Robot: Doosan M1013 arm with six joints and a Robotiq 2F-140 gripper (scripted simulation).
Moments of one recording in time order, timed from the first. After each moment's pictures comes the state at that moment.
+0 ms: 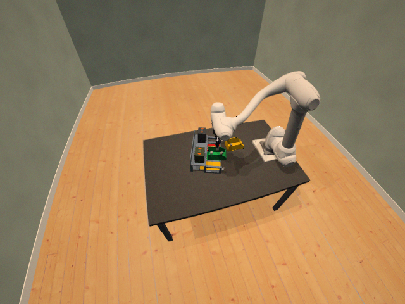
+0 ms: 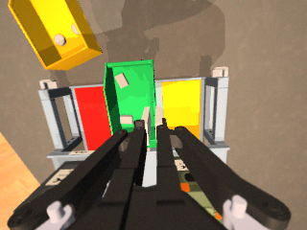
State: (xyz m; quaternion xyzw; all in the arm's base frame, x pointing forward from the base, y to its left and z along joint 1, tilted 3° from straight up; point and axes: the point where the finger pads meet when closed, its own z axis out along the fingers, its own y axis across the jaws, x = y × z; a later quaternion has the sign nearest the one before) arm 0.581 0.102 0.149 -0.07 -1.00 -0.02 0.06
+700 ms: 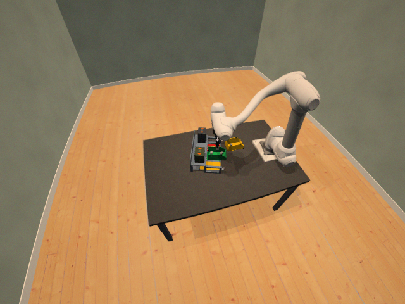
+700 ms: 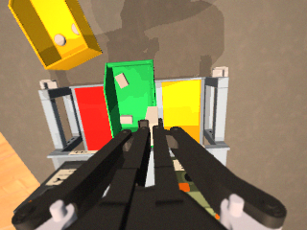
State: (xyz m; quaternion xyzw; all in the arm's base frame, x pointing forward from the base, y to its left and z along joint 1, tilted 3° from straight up) arm 0.581 0.102 0.149 -0.07 -1.00 -0.02 0.06
